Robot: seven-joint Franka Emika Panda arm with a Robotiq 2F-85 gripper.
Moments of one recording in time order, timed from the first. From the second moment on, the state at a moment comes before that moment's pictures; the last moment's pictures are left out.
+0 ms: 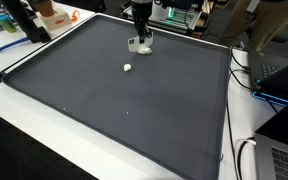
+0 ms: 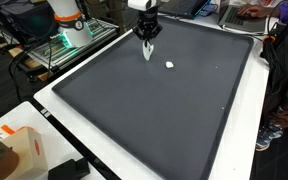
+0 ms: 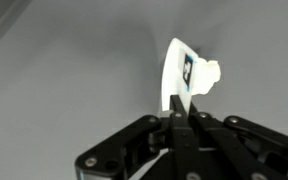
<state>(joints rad) 0.09 0.05 0.09 -2.52 -0.08 2.53 0.92</state>
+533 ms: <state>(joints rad) 0.10 -0.12 0.12 -2.58 -0.09 2.51 0.90</state>
